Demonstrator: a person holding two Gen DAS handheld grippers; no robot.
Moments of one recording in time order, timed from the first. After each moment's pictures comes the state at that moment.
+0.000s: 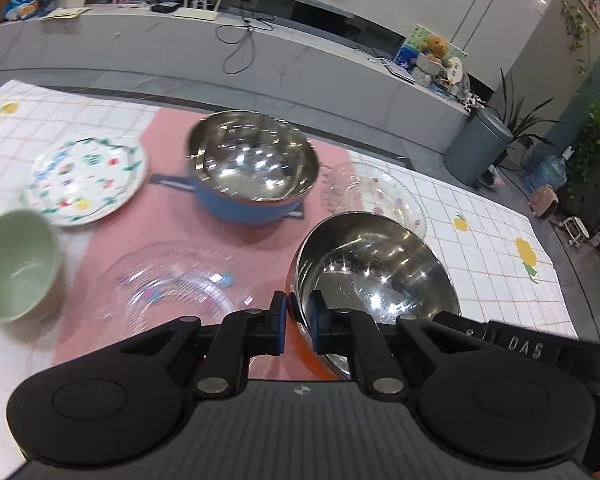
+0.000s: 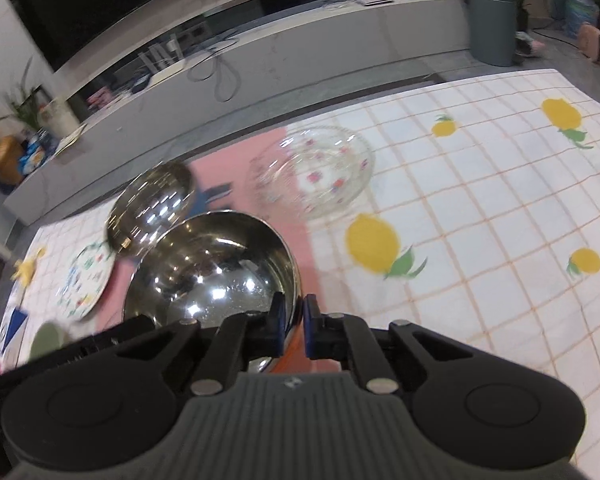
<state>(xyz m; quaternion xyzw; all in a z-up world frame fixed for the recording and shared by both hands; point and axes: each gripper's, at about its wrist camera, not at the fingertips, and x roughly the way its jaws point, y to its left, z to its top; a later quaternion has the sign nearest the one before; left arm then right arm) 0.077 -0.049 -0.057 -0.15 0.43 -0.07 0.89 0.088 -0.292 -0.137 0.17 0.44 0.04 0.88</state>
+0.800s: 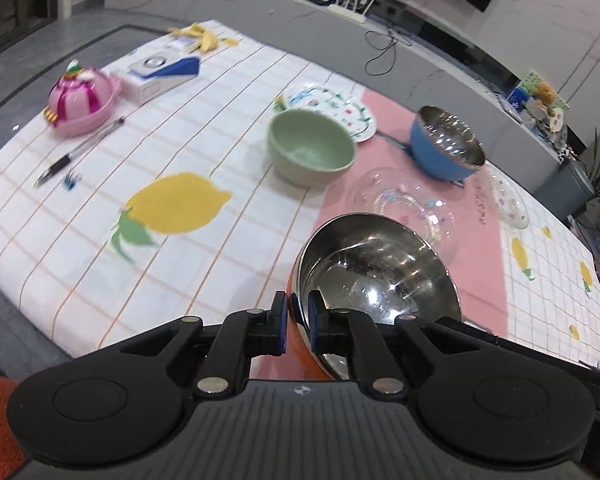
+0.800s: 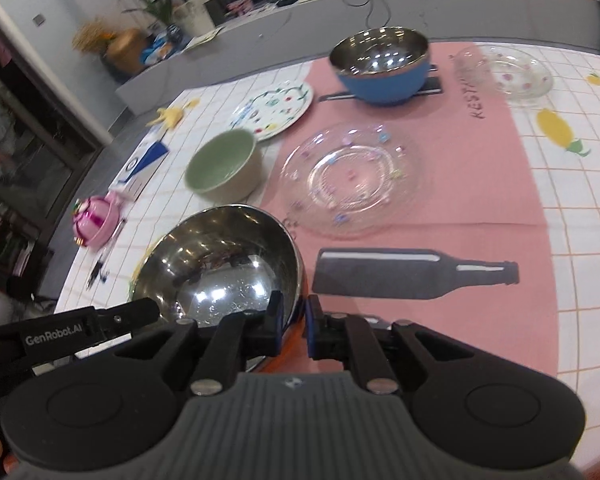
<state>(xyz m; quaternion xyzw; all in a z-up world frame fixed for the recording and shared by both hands) -0.078 0.074 -0.054 -0.21 0.45 0.09 0.86 -0.037 -0.158 -0.146 0.11 0.47 0.23 0.84</state>
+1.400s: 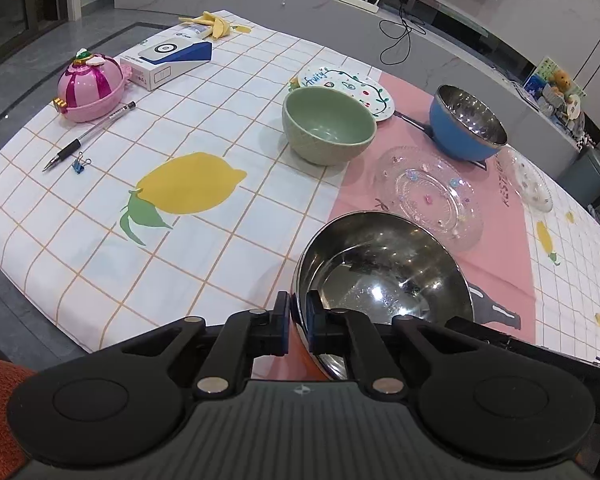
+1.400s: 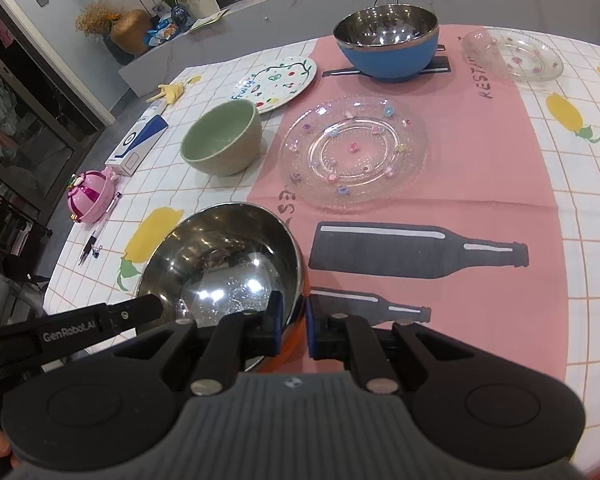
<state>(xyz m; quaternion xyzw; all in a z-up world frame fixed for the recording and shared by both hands) -0.084 0.066 -0.072 -0.19 0.46 0.12 0.86 -0.038 -0.157 -0.164 0.09 0.49 0.24 0.83</state>
